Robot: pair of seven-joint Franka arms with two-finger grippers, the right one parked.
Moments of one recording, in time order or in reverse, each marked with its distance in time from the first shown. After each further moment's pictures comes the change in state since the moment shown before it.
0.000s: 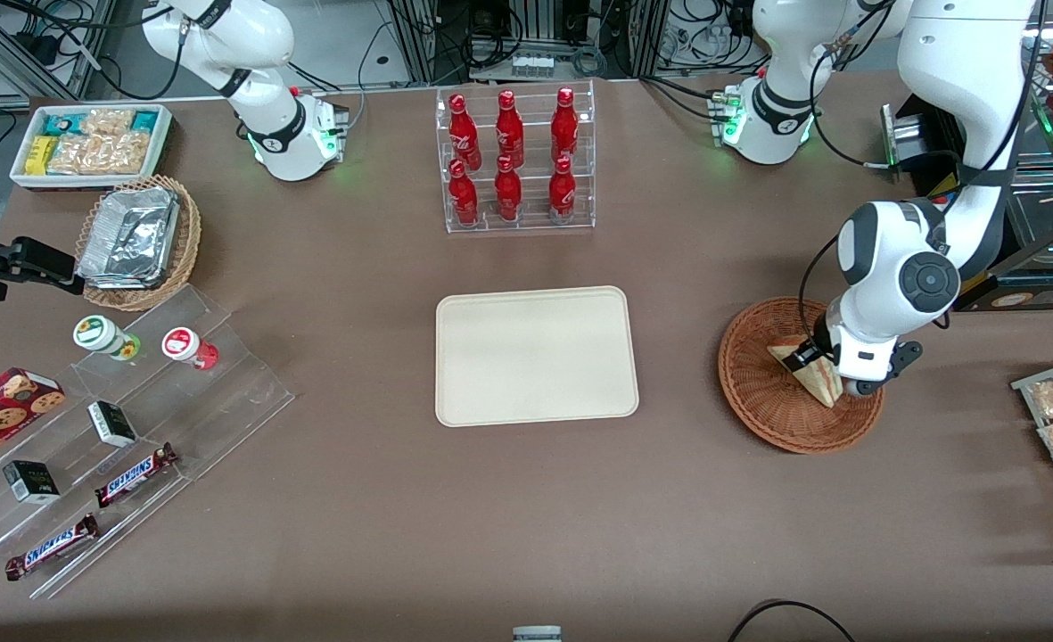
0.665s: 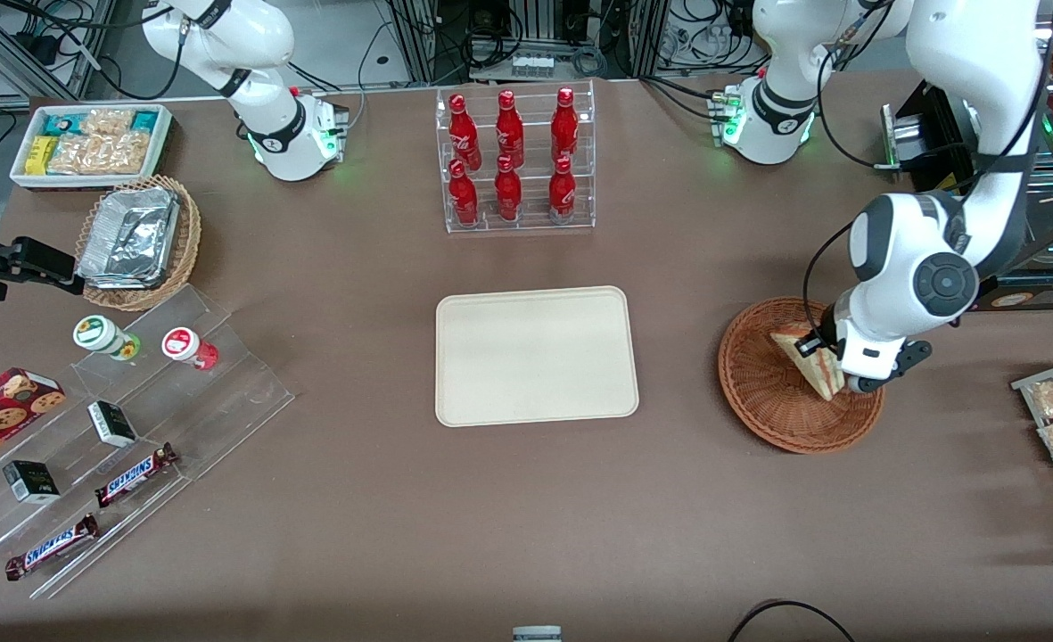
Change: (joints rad) arm -0.014 -0.048 -0.011 0.117 0.002 -0.254 0.109
